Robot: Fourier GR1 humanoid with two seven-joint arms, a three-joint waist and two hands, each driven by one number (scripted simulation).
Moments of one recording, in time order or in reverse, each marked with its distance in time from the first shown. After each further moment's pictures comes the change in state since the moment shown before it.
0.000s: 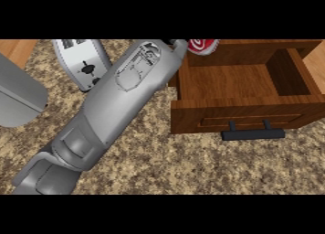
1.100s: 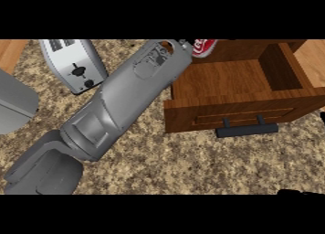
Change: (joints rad) left arm -0.133 0.000 -0.222 0.332 0.240 0.080 -0.173; right arm -0.098 -0.003 0.034 0.073 0.058 -0.021 0.000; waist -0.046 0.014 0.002
